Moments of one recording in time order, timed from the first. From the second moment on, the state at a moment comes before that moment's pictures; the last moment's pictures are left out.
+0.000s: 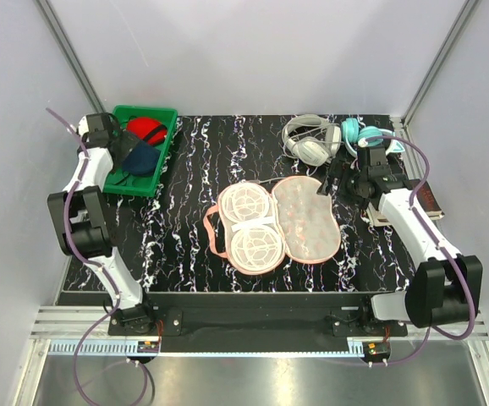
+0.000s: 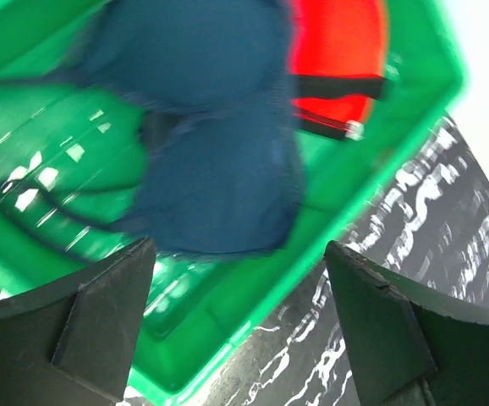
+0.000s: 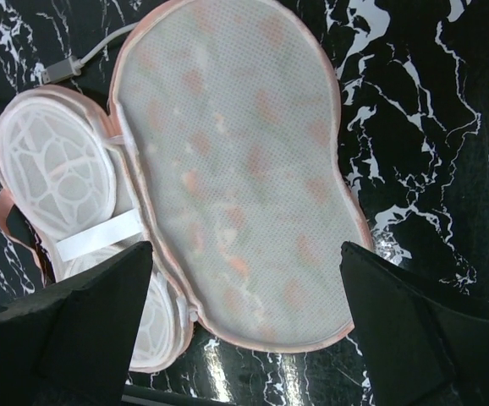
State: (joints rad) left arm 0.22 1.86 1.50 -0.38 -0.09 -0.68; right arm 0.12 1.36 1.05 -0.58 -0.13 0.46
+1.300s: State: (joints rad) left arm 0.28 1.59 1.35 -0.38 -0.17 -1.01; right arm 0.25 1.23 1.06 -0.69 -0.12 0.46
